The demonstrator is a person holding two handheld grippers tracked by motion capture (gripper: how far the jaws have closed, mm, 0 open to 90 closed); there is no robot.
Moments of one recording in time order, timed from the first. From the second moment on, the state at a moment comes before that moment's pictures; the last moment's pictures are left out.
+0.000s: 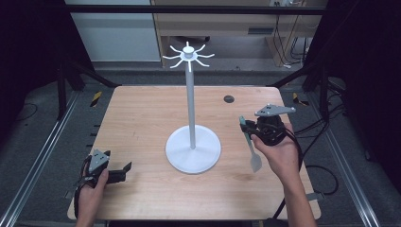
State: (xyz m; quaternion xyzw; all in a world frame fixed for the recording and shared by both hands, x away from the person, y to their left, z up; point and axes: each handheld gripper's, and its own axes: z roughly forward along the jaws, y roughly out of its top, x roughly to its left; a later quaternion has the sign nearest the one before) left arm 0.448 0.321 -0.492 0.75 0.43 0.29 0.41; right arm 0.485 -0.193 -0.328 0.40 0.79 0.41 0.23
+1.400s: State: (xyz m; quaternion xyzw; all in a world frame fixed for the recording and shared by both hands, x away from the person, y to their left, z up) left arm 0.449 0.318 -0.491 0.75 0.42 0.30 0.41; right arm 0.474 -0.168 -0.269 0.36 0.73 0.51 0.27
